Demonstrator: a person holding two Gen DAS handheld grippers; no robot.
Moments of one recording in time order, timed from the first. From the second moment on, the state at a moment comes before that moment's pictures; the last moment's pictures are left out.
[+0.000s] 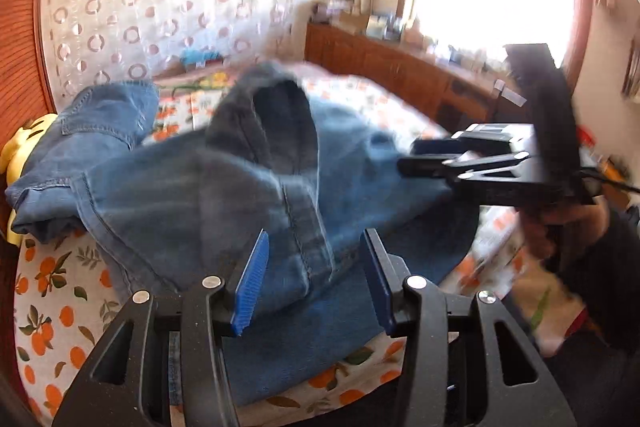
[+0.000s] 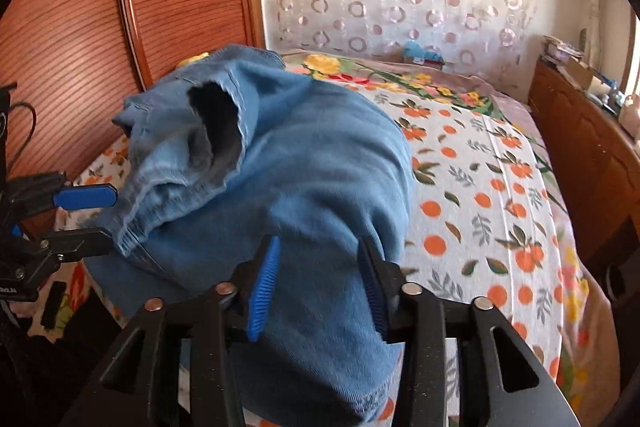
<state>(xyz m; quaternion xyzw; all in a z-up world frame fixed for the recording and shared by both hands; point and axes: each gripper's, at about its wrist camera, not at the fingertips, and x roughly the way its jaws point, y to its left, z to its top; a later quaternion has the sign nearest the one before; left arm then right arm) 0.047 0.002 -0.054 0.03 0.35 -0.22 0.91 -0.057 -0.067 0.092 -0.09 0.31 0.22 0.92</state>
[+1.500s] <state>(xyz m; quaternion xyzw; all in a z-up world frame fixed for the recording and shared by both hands) 0.022 0.093 -0.062 -0.03 0.36 -0.13 0.92 -0.066 -0.088 0.045 0.00 0.29 0.20 0.93</state>
